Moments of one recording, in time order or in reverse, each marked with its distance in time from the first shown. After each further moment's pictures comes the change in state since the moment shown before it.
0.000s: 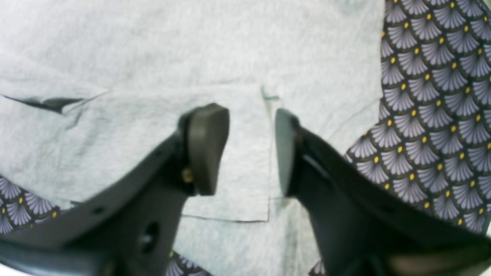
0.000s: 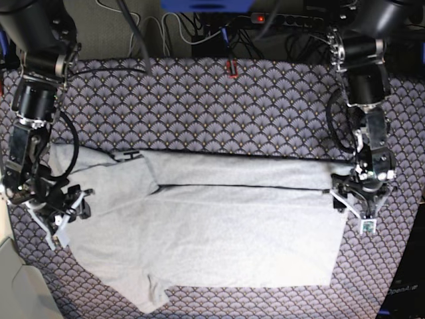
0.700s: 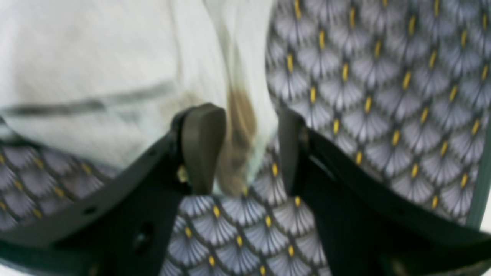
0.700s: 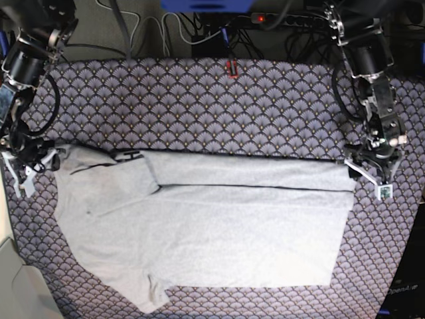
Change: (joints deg) left arm 9.0 0.1 -8.5 4.0 -0.6 -0.6 -0.5; right arm -11.6 2.2 14.8 0.0 -0.3 0.0 -0.7
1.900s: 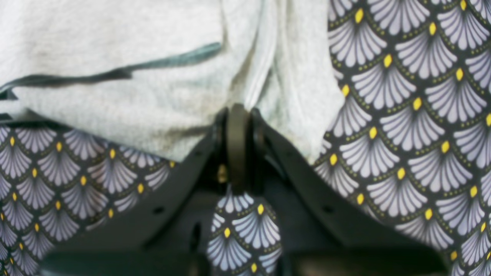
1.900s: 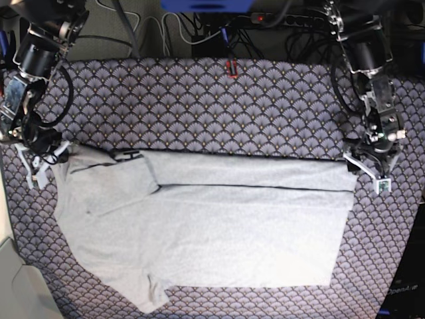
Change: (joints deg) left arm 1.5 0.1 0.0 -0.2 0.0 0.1 -0.2; right arm -2.2 -3.5 0.2 0.0 0.3 0.0 0.9
